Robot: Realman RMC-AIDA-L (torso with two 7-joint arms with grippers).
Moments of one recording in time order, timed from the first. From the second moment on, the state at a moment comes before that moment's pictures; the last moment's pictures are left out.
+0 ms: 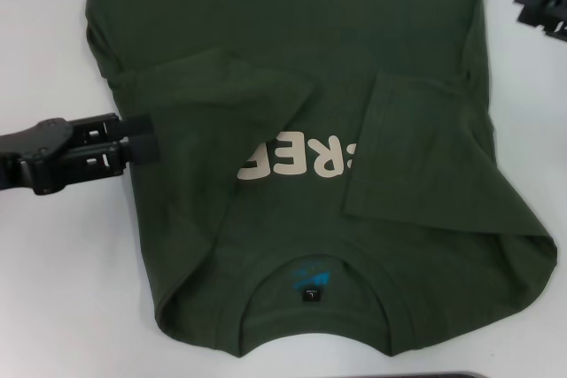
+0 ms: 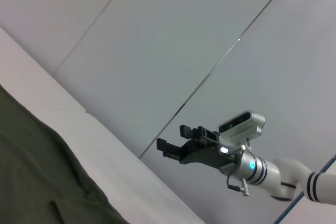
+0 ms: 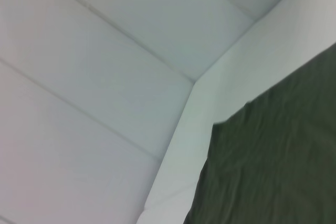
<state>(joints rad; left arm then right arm) -0.44 -2.03 0.44 0.64 2.07 2.00 -1.70 0.44 1.93 -0.37 -0.51 -1.93 -1.61 2.01</state>
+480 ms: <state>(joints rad) -0.42 -1.98 0.45 0.65 2.07 2.01 -1.91 0.41 1.94 -0.35 -0.58 -1.92 -1.66 1.90</state>
